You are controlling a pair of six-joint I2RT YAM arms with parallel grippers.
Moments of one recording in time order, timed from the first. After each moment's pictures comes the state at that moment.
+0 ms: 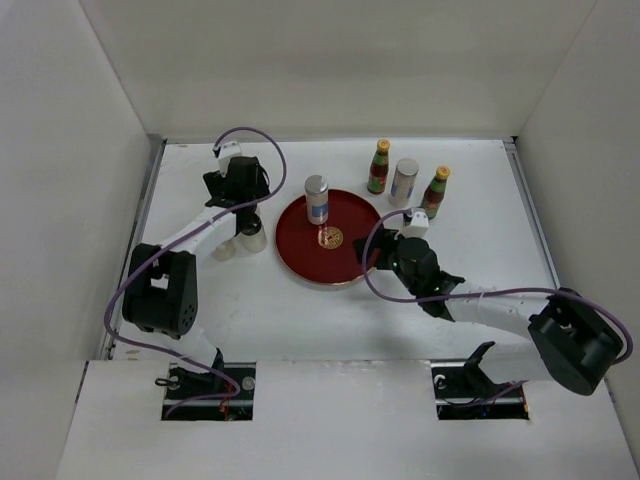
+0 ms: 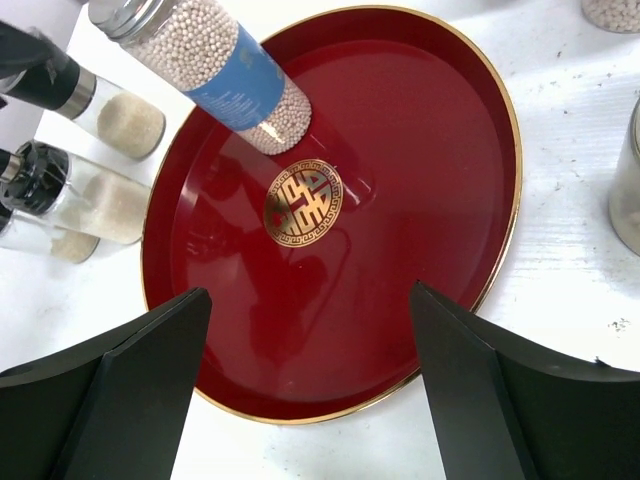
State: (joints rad) left arm -0.26 1.63 1.08 0.00 -0.51 -0.39; right arm 0.74 1.30 0.50 0.50 0.34 0.64
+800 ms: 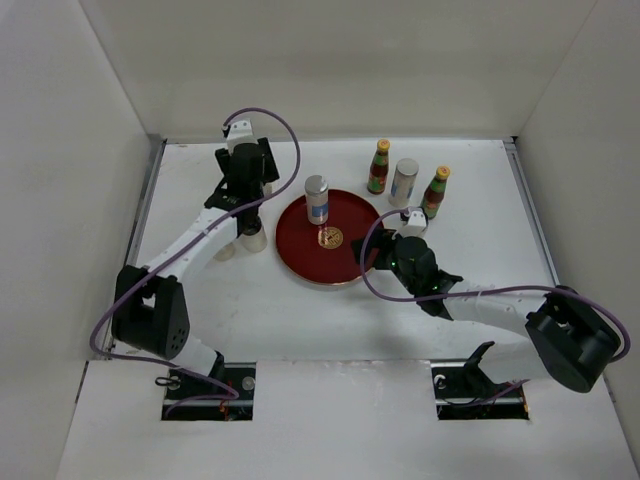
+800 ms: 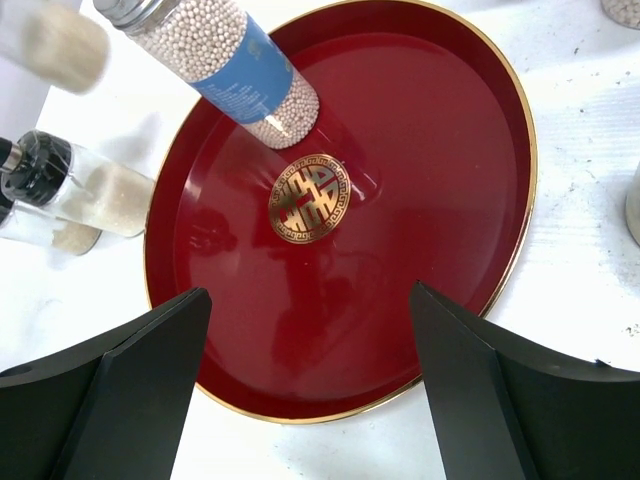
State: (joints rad) left arm -0.35 1.53 1.16 0.02 -0.50 -0.32; right arm 0.75 1.32 0.51 0.50 0.32 0.63
